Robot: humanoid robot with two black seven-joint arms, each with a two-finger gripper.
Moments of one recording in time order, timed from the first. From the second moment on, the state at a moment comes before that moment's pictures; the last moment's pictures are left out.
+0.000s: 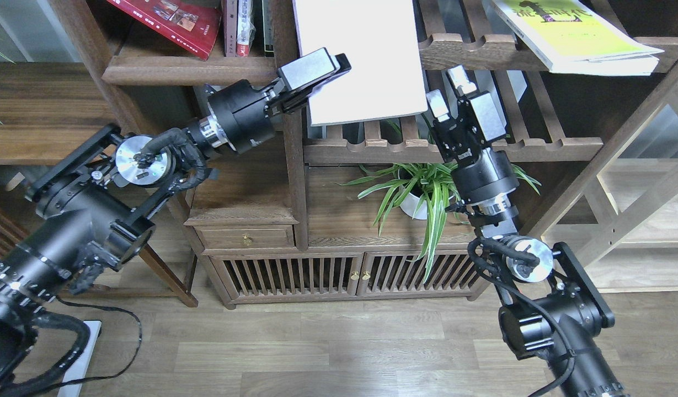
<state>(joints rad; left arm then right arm) -0.85 0.16 -0.88 -1.05 -0.34 -0.49 0.47 0.27 0.01 1.41 1.22 0.18 0.58 -0.16</state>
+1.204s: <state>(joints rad) -0.47 0.48 -1.61 -1.54 0.04 -0.49 0.45 0.27 0.00 1.31 1.02 0.18 0.58 -0.16</state>
